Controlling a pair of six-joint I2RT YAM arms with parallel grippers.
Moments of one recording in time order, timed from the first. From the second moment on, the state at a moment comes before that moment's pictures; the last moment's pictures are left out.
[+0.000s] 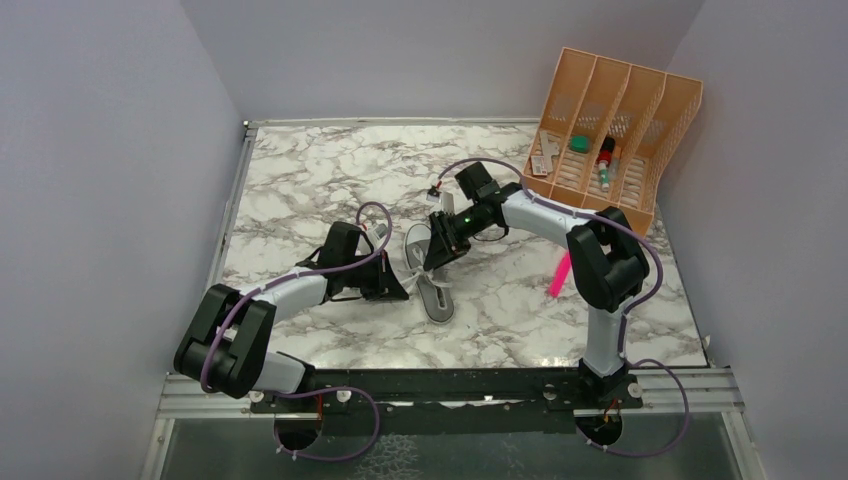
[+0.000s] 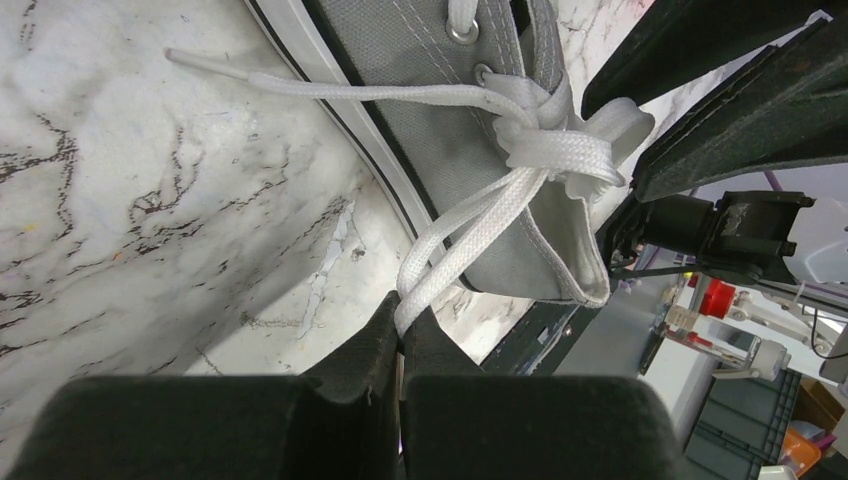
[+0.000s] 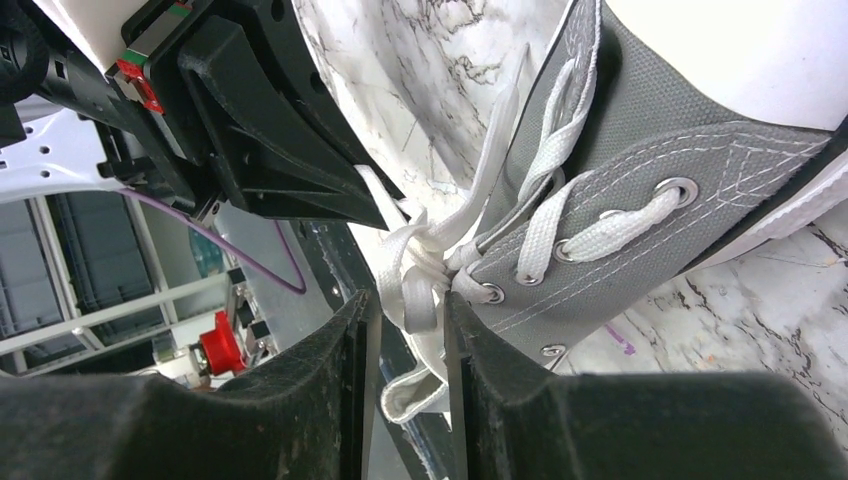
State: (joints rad) left arm -0.39 1.38 0.53 -0.02 0.68 -0.59; right arm 0.58 1.96 1.37 -0.52 -0.89 0.24
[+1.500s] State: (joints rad) left arm -0.40 1.41 0.48 -0.06 0.62 -0.67; right arm 0.47 1.86 1.17 -0.33 -0.70 0.48
